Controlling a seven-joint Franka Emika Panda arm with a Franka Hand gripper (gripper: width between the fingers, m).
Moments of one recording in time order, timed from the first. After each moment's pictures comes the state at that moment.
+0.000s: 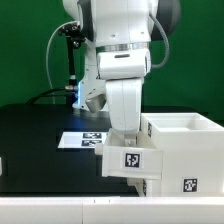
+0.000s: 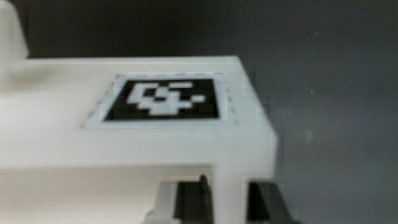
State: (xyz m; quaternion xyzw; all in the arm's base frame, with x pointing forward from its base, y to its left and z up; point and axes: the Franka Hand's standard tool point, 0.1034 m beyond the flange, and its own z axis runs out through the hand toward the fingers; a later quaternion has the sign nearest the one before) arm 0.548 0.007 0.062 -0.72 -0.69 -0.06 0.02
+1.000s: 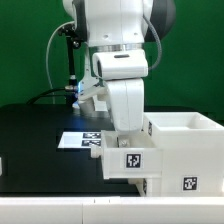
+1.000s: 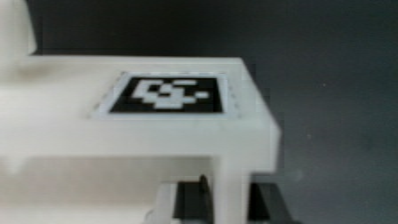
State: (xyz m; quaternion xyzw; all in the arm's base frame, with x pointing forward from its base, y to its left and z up) arm 0.548 0.002 0.061 -0.70 -0.71 -0.05 0.01
